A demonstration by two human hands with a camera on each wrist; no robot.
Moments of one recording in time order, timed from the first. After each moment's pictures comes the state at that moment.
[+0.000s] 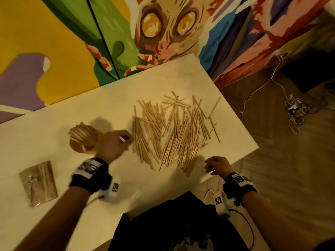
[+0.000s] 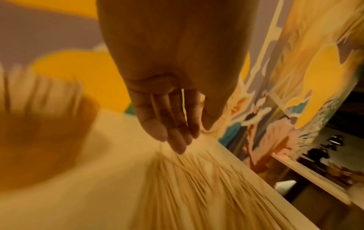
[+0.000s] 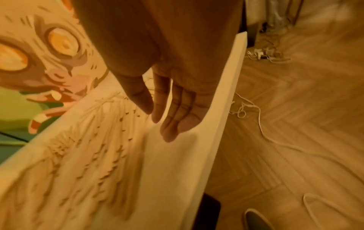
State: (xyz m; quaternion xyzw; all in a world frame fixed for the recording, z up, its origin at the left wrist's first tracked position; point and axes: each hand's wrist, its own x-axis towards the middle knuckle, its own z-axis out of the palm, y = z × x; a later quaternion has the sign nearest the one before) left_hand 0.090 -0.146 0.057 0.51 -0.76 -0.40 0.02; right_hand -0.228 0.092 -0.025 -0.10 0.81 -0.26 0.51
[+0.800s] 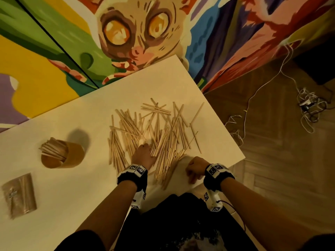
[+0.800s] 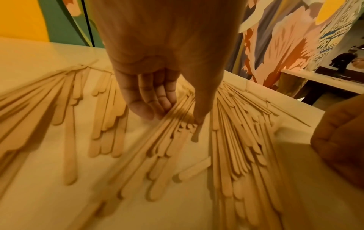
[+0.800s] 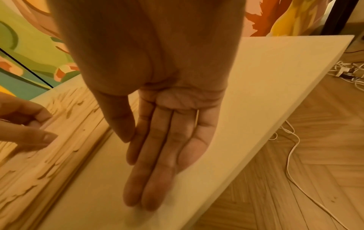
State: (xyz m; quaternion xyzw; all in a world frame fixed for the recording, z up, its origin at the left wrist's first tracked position) left_hand -0.094 -0.075 -0.048 0.55 -0.77 -0.28 -0.17; right_hand -0.300 0.047 -0.044 -0.25 0.69 0.00 0.68
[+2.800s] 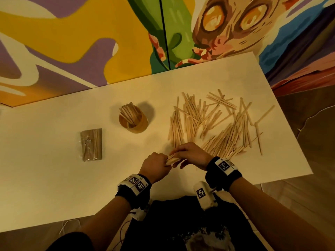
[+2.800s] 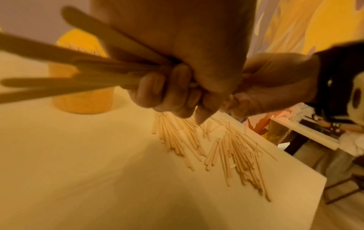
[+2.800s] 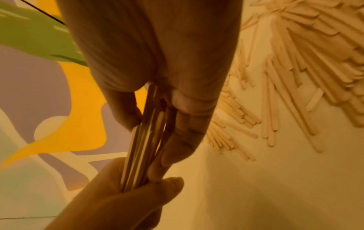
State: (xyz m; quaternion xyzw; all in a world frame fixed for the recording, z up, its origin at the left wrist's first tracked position) left_hand 0.097 -0.031 0.041 0.55 -0.77 -0.30 -0.15; right_hand -0.080 -0.027 0.044 -0.34 0.52 -0.20 0.76
